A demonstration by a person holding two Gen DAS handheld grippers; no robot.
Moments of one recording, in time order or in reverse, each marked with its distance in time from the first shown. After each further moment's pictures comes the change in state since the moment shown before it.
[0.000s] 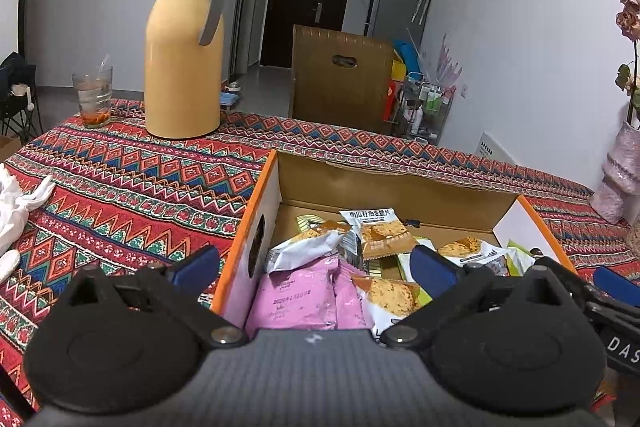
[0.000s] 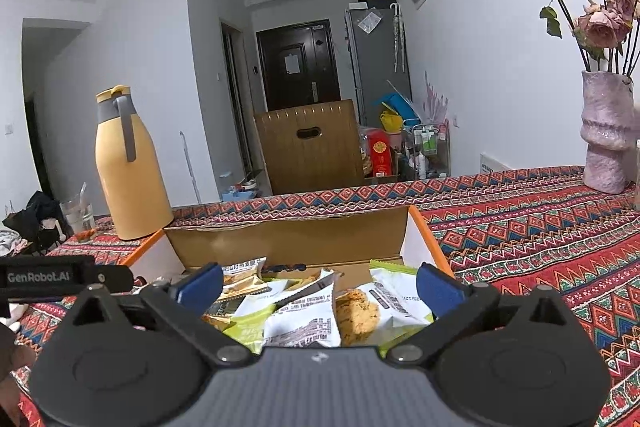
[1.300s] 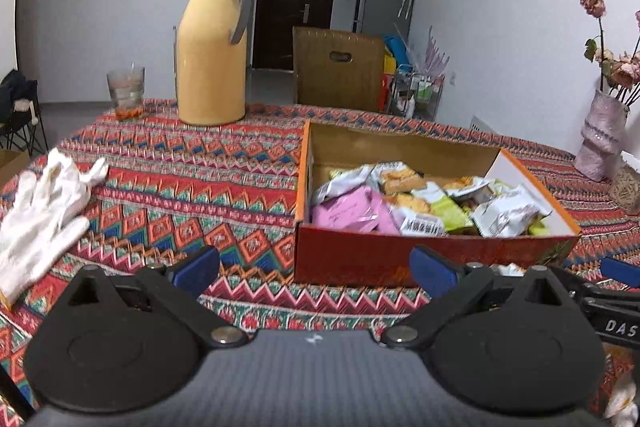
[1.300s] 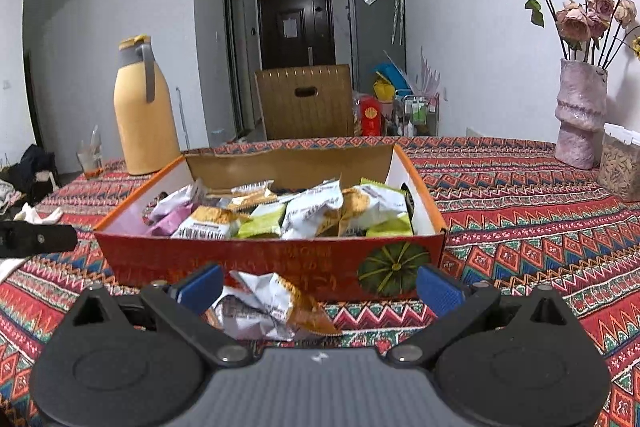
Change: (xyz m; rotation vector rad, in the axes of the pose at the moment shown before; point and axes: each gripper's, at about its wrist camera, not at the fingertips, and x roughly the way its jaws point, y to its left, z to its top) left arm -0.086 0.046 -0.054 0.065 0.009 -0.013; right arm -0.081 0.025 -0.047 -0.071 0.119 -0.049
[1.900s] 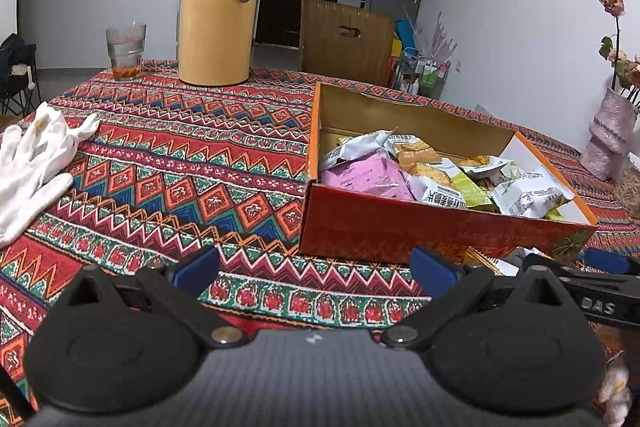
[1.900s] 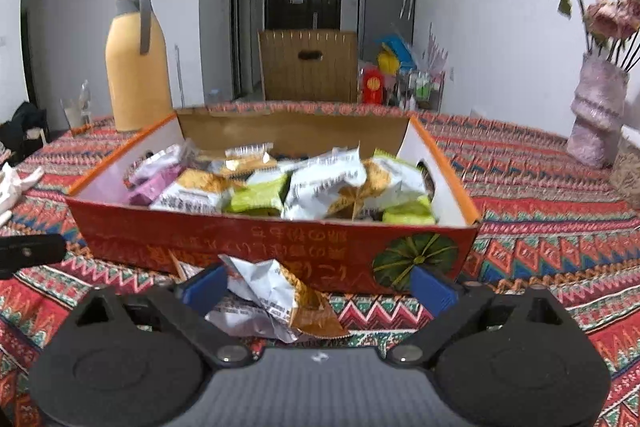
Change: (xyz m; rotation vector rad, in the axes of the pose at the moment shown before) left arm 0.028 0.013 -0.014 -0.059 0.065 -0.017; right arm 0.049 0.012 0.005 -0.067 0.126 -0.024
